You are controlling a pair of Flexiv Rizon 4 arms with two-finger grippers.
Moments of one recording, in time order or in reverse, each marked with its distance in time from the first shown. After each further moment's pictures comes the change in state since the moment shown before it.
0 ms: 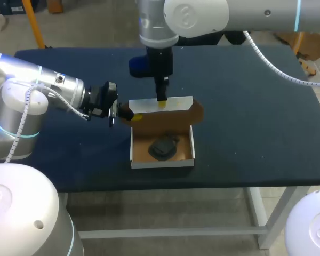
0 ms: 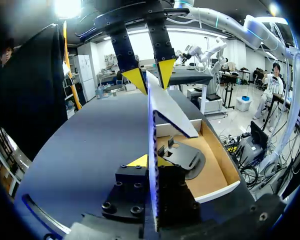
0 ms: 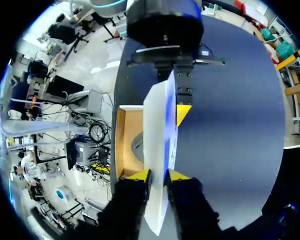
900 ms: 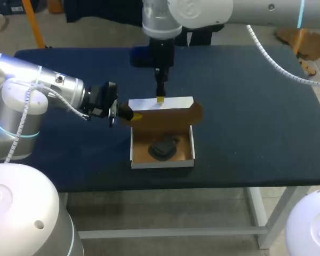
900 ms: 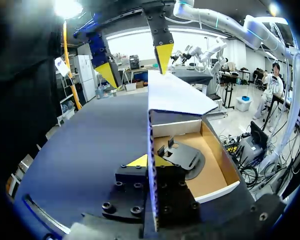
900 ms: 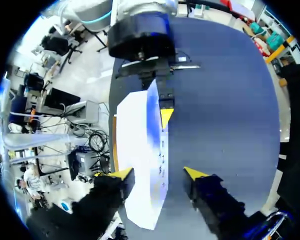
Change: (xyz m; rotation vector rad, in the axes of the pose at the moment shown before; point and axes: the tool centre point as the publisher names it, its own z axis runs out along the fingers) left arm 0.000 0.000 0.000 0.000 0.000 0.000; right arm -0.013 0.000 -0.021 -0.060 -0.012 0.107
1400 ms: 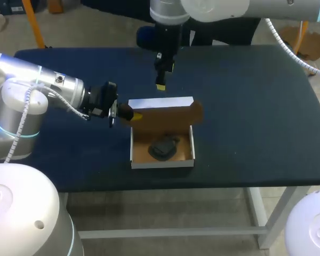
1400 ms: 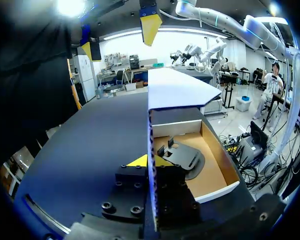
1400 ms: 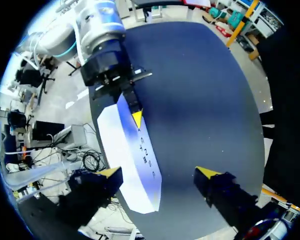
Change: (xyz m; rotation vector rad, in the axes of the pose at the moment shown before) left arm 0.000 0.000 0.000 0.000 0.000 0.000; right arm -0.012 -0.012 -0.042 -0.030 -0.128 0.259
